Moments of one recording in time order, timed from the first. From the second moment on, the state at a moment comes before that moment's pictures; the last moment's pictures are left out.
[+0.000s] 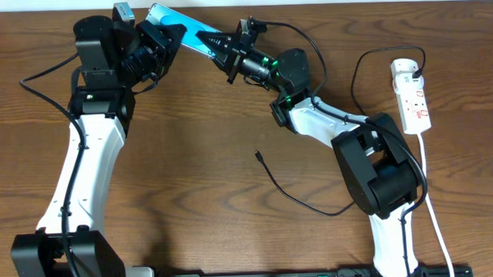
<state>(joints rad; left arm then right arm) 0.00 1.56 1.25 -0.05 0.62 -1.12 0.51 2.18 1.38 1.16 -0.63 2.07</state>
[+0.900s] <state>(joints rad) 0.00 1.57 1.25 -0.05 0.62 -1.11 0.52 2.18 1.39 1.12 -0.67 2.05</state>
